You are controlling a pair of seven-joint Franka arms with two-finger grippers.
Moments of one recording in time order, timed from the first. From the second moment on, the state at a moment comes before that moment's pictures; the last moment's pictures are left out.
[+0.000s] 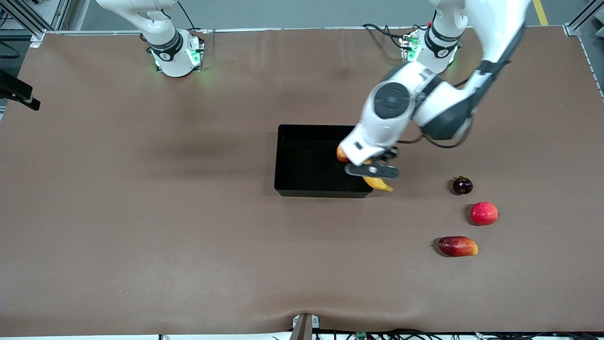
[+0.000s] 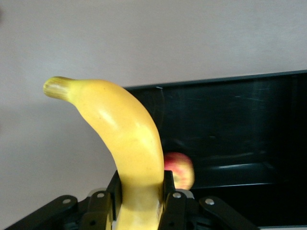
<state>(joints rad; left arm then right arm) 0.03 0.50 -0.81 -1.65 0.35 1.91 -0.76 0.01 -0.04 -0.14 -1.50 0.01 1.43 -0.15</state>
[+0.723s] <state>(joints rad) -0.42 0.73 -0.53 -1.42 0.35 1.99 -1.06 0.00 -0.04 -0.15 -1.50 0.01 1.43 -0.15</state>
